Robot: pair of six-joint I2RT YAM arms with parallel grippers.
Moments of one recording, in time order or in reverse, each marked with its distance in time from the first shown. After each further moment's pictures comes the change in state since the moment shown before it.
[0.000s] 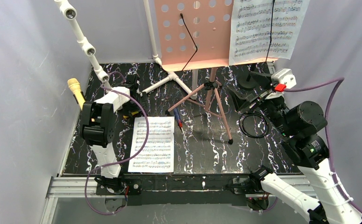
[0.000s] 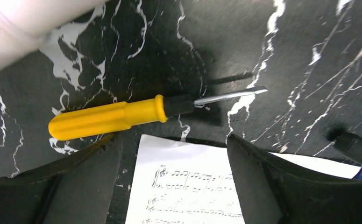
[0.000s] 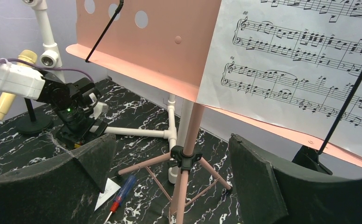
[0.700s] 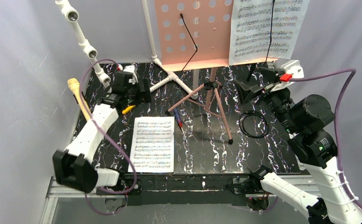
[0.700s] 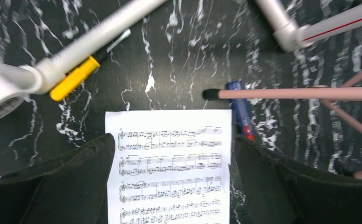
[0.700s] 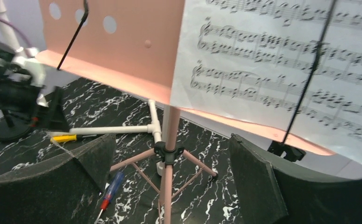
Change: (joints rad) left arm -0.132 -0.498 -0.101 0.082 0.016 0.036; right arm 0.000 0.046 0.116 -0.113 0.091 -0.001
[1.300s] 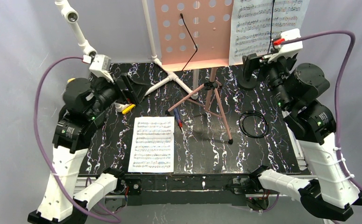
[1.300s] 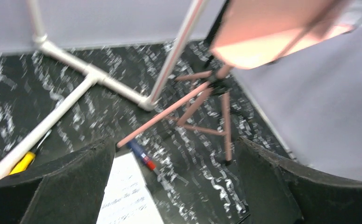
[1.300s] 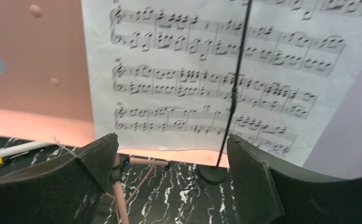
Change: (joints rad) left arm -0.019 -0.471 0.206 -0.042 0.294 -0.004; right arm 0.000 0.262 0.356 -0.173 0.312 -0.054
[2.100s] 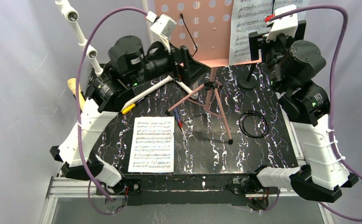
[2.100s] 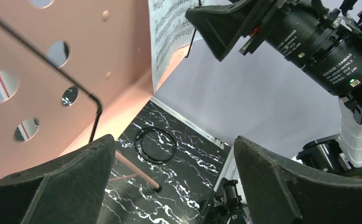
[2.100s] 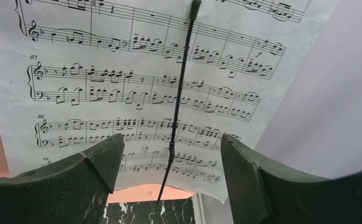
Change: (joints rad) left arm -0.499 0.550 0.727 0.008 0.005 0.006; right arm 0.000 0.209 0.283 -0.028 0.256 -0.240
